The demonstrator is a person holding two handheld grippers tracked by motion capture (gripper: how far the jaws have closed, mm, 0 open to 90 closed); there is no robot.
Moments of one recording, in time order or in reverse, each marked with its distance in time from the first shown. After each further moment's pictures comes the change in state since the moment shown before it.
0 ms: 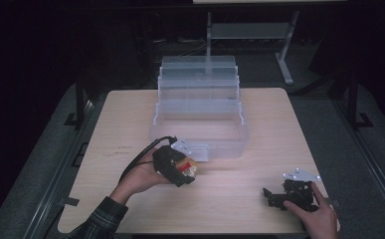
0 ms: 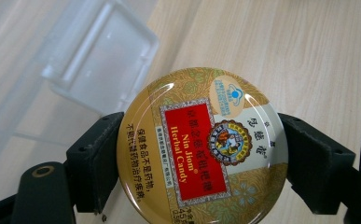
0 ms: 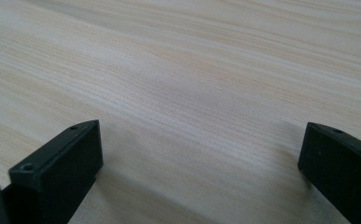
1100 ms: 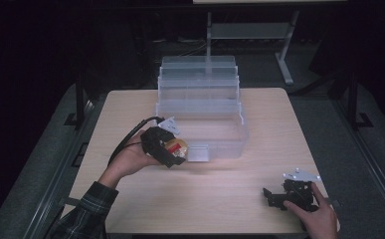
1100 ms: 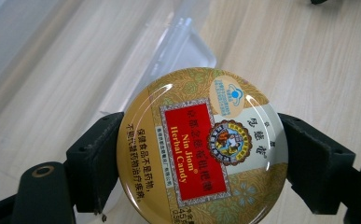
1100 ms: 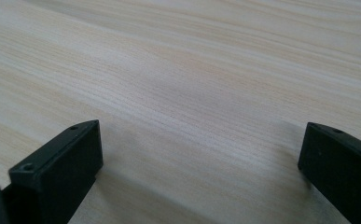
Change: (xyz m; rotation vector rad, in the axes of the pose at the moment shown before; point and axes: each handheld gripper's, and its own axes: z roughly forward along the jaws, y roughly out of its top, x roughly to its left) left arm 0.032 0.009 -0.042 -0.028 0.077 -0.037; right arm 0.000 0.000 0.000 0.000 -0.001 -0.001
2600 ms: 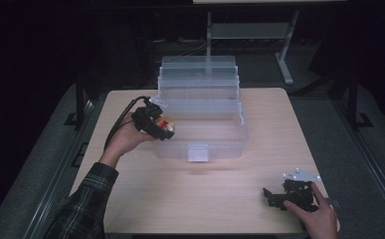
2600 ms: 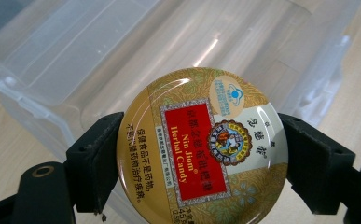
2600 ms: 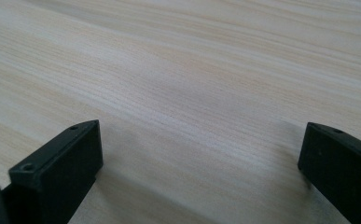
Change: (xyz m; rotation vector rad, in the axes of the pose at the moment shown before) left arm 0.073 -0.004 0.000 0.003 0.159 -0.183; right arm 0.000 0.000 0.000 0.000 0.000 0.000
